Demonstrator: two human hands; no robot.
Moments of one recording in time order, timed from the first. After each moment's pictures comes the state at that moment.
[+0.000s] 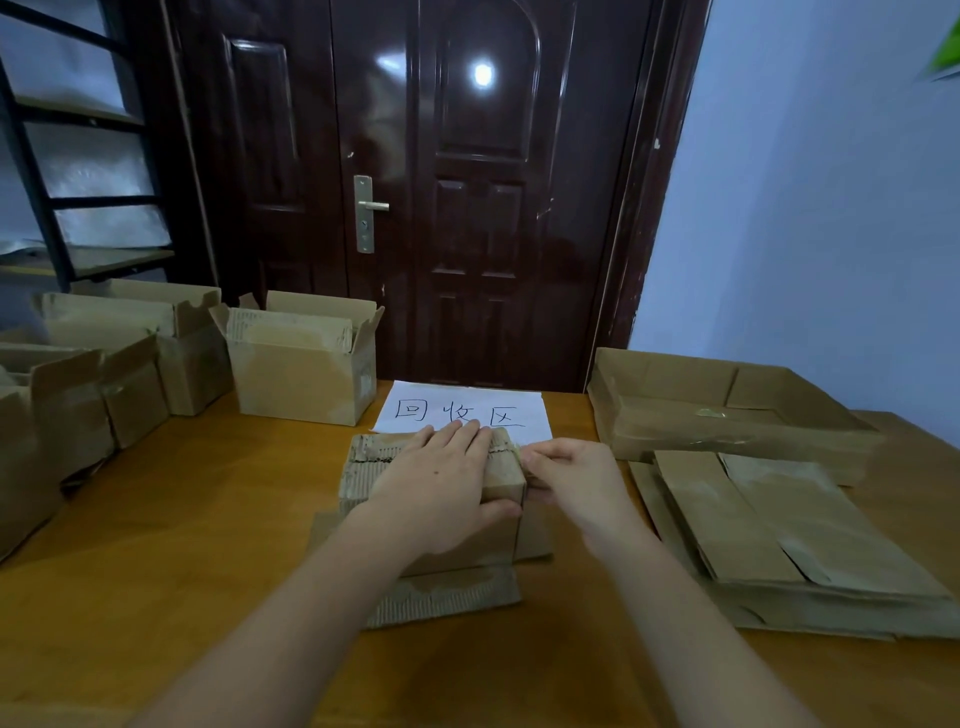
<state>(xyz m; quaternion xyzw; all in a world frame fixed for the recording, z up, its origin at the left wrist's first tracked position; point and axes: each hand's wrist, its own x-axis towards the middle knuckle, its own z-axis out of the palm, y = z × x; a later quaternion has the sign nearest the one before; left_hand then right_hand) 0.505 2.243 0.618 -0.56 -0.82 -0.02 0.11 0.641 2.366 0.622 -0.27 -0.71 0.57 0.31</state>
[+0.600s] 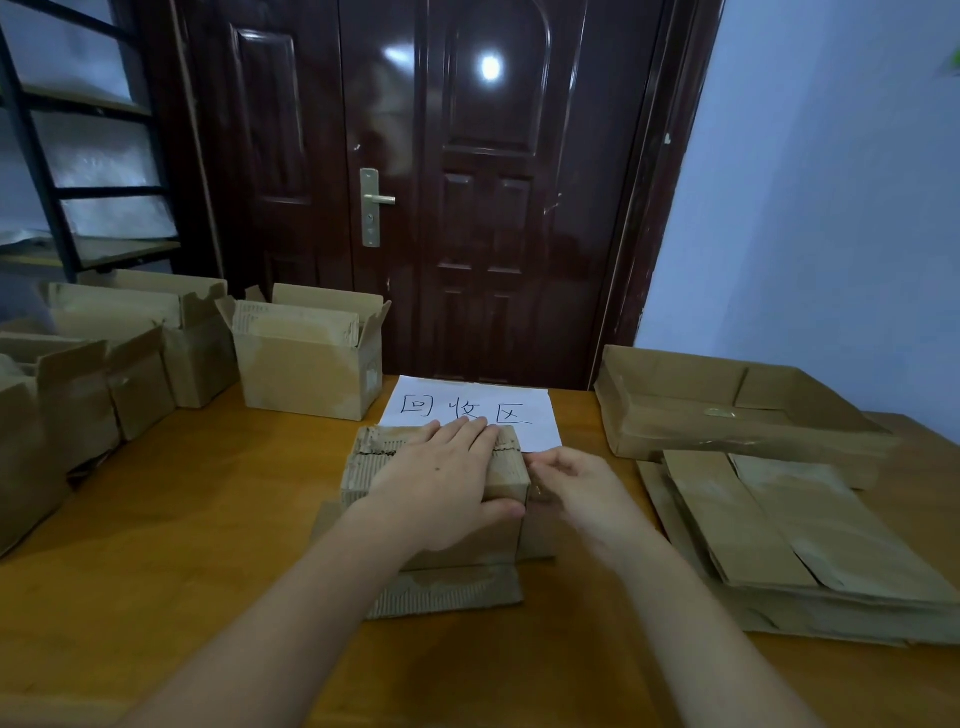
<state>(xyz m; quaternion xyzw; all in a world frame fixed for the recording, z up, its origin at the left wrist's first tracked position) 0.496 2.240 0.615 -0.57 -0.81 -0.03 0.12 0.638 2.374 0.605 -0.28 -0.72 0.58 0.23</state>
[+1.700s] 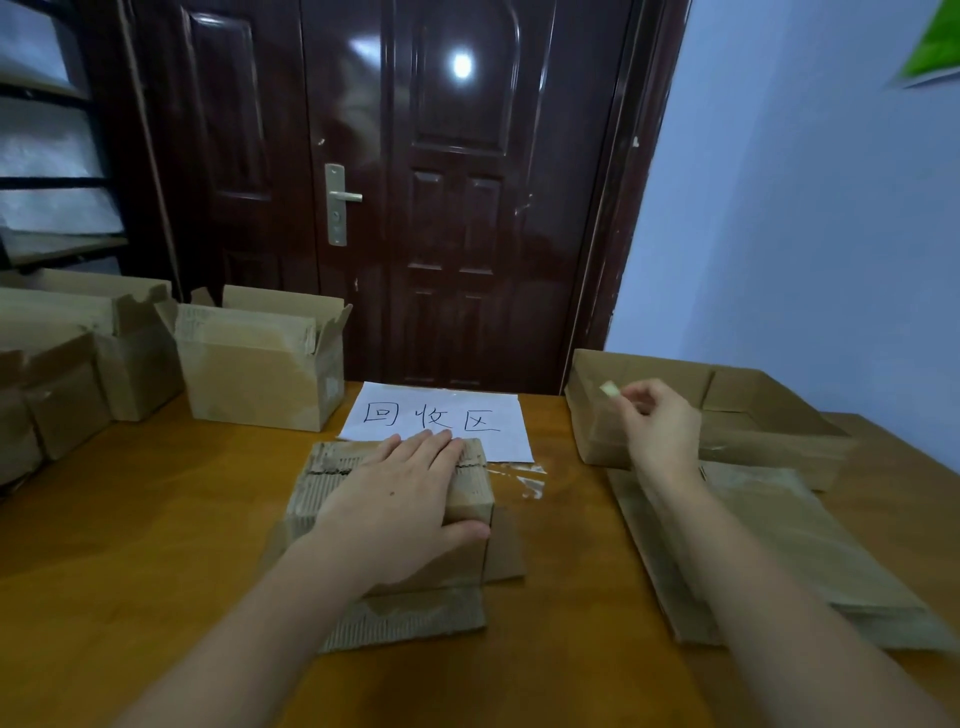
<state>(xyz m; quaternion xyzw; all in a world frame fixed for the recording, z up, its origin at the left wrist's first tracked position) 0.499 2.238 0.614 -0.57 -0.81 -0.03 0.13 0.659 2.498 0.641 -0.40 -0.75 0.25 0.47</state>
